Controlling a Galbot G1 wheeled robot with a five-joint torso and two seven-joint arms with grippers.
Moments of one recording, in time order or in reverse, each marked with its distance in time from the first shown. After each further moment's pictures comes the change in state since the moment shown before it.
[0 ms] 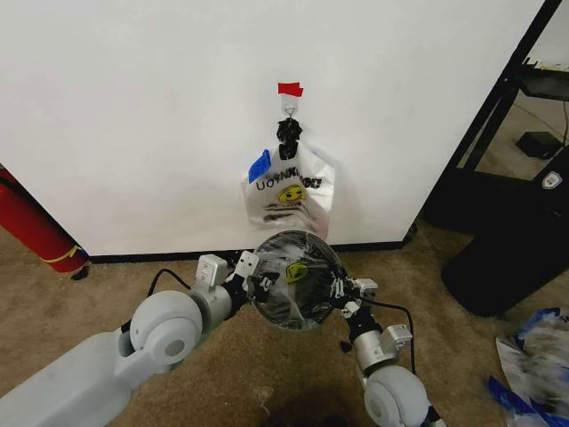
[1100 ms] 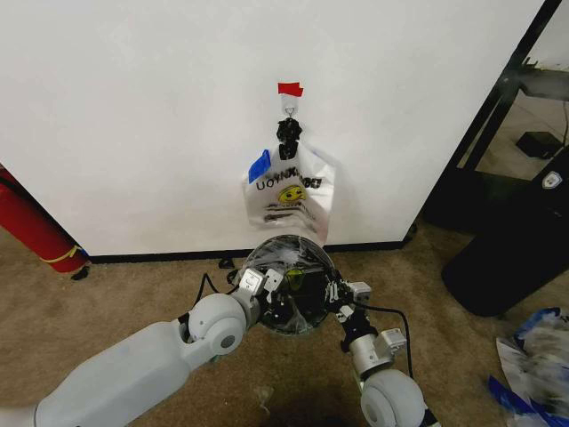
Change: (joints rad) left arm -0.179 -0.145 0.298 0.288 0.198 0.049 -0.061; right arm -0.004 0.008 -0.024 -0.009 -0.023 0.009 -0.020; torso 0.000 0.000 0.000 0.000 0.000
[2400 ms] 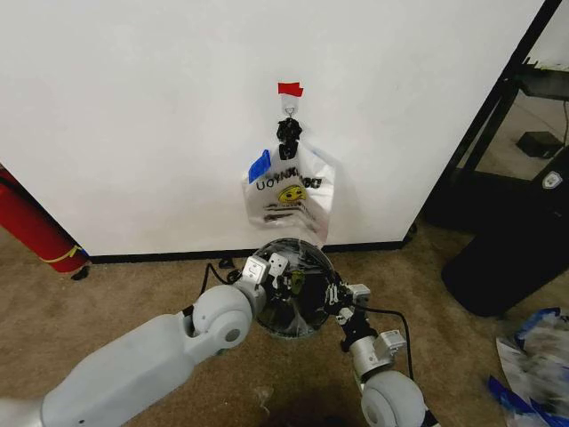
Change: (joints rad) left arm -0.041 -0.048 0.006 -0.022 -0.031 -0.077 -0.051; right arm -0.006 -0.012 -0.001 0.000 -0.010 -0.004 0.000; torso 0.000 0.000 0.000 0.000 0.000
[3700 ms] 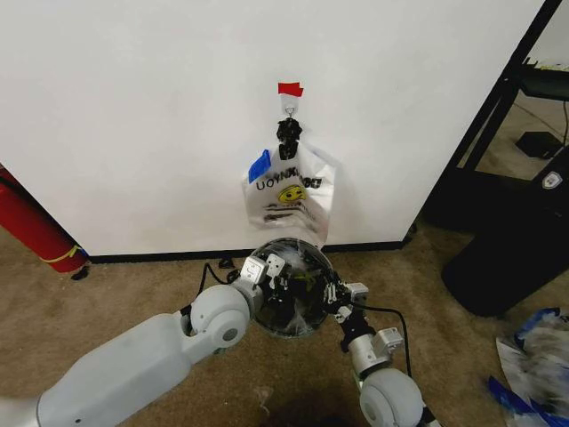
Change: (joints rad) left arm 0.015 0.057 -0.045 -0.068 -0.041 0.012 -0.012; right arm 0.019 0.001 -0.004 -0.023 0.007 -0.004 0.000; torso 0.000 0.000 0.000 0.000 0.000
